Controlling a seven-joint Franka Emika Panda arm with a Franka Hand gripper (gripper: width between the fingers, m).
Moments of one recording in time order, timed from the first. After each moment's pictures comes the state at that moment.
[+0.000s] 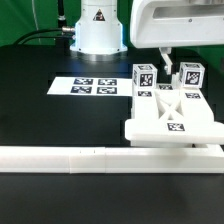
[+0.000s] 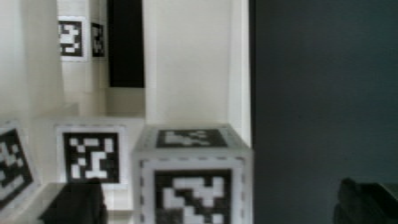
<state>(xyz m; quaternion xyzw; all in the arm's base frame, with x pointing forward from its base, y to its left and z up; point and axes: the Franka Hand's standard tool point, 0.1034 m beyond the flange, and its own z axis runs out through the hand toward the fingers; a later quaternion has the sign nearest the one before) 0.604 0.123 0.122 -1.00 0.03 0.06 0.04</state>
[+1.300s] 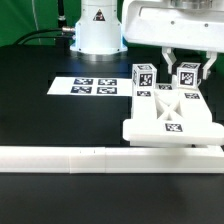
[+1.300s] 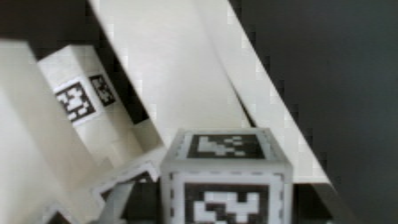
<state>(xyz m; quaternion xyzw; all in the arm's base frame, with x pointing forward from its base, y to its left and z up) 0.605 0.113 0.118 -0.95 0.30 0.06 0.03</state>
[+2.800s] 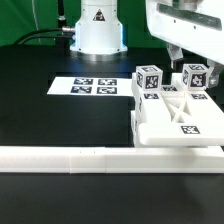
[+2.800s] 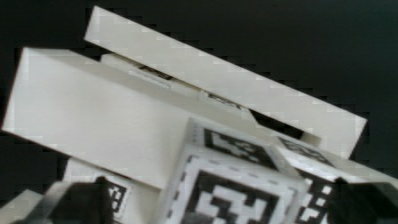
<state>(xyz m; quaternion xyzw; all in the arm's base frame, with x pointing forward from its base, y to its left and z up) 0.607 0.119 0.116 -0.85 0.52 0.06 0.04</state>
